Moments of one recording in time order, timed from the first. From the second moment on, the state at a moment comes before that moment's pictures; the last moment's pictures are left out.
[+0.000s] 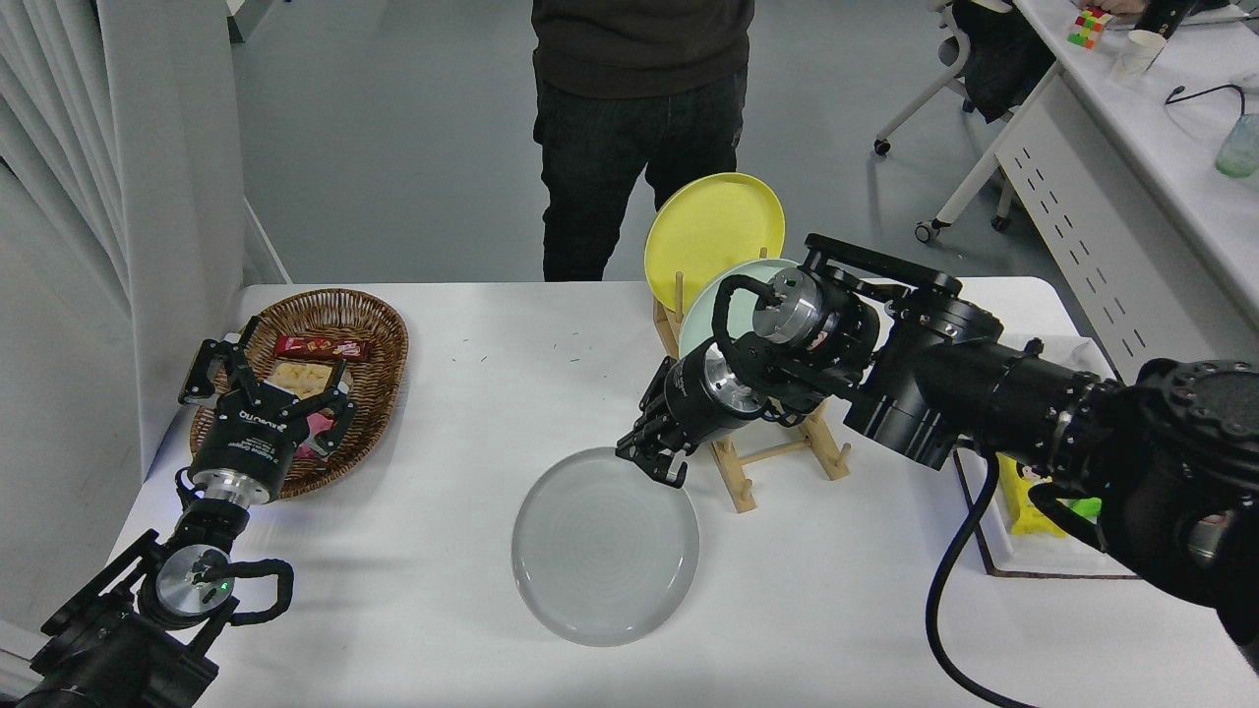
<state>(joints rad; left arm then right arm) -0.39 0.29 -1.22 -0.62 0.18 -0.60 -0.38 1.28 0.00 0.09 0.73 0.77 -0.50 -0.72</state>
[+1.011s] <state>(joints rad) -0.39 0.29 -1.22 -0.62 0.18 -0.60 -0.38 1.20 0.00 0.08 0.72 0.77 -0.56 -0.72</state>
